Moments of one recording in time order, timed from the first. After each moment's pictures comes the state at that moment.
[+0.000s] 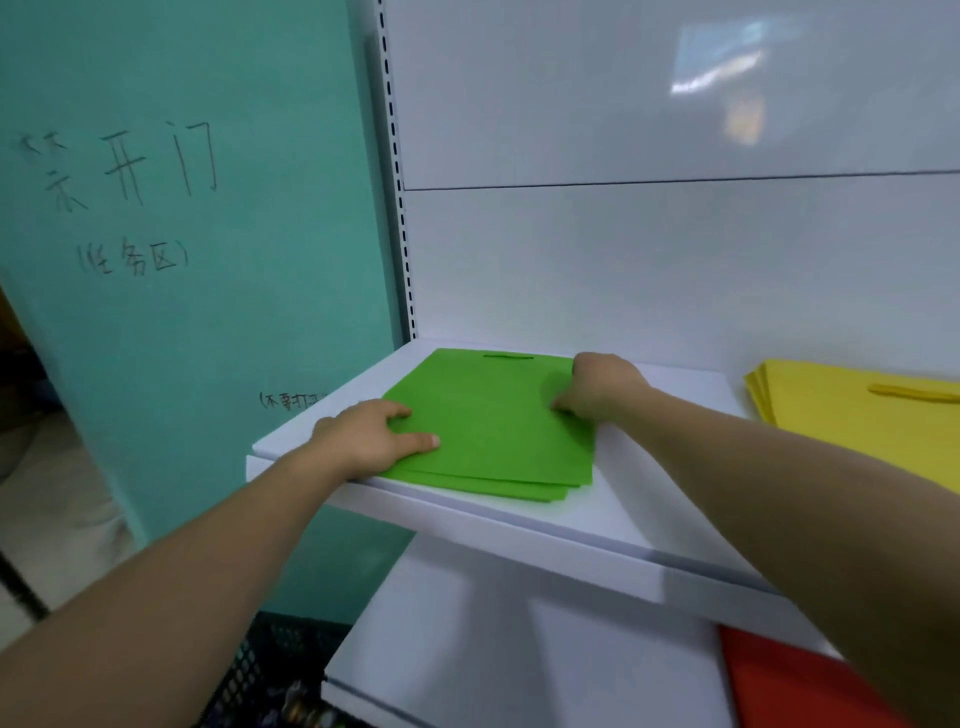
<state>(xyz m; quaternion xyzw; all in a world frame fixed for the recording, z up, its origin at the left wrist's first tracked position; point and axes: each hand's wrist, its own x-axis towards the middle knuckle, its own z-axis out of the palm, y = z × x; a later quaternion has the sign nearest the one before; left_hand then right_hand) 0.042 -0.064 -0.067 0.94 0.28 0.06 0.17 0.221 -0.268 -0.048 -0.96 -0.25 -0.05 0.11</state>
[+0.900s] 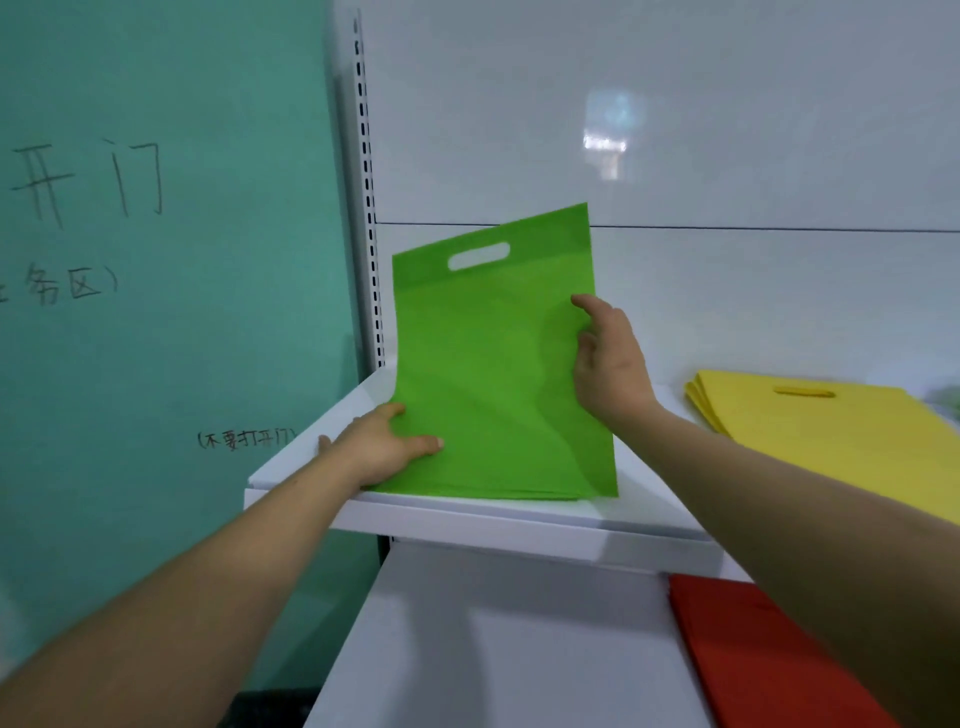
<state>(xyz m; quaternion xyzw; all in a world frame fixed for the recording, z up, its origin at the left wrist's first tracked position) 0.039 -0.051 -0.060 0.92 0.21 0.08 0.32 0.151 -0.281 -0.024 -0.80 -0.28 -0.35 0.40</state>
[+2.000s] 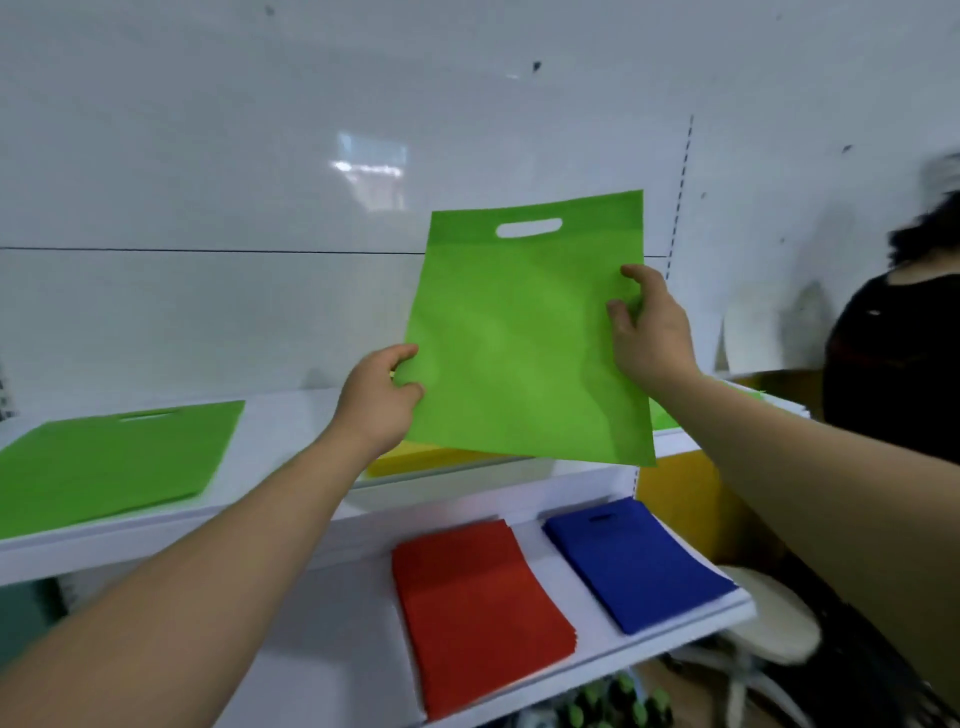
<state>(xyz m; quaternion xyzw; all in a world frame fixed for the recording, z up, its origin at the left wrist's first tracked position) 0.028 -0.409 -0.009 0.84 -0.12 0.22 0.49 0.023 -0.685 0.027 -0.82 0.00 -0.44 0.36</state>
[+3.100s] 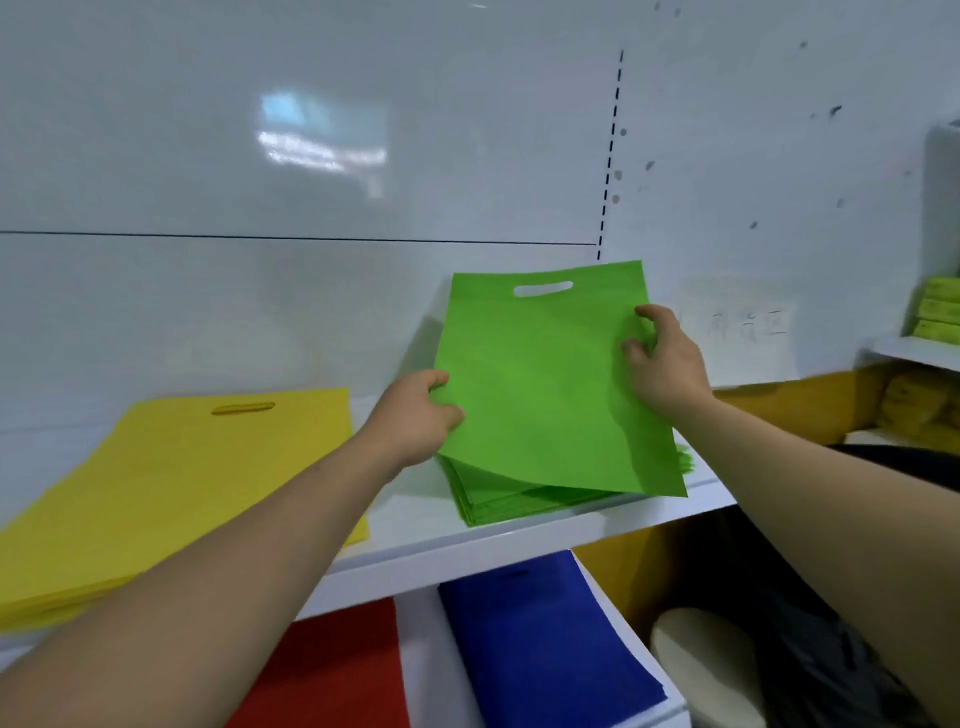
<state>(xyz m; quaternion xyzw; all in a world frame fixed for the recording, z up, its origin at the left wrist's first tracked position) 0.180 -0.698 -0.026 0.88 -0.13 0.10 0.44 0.192 -0.975 -0.015 -0.87 0.09 -0.35 0.34</state>
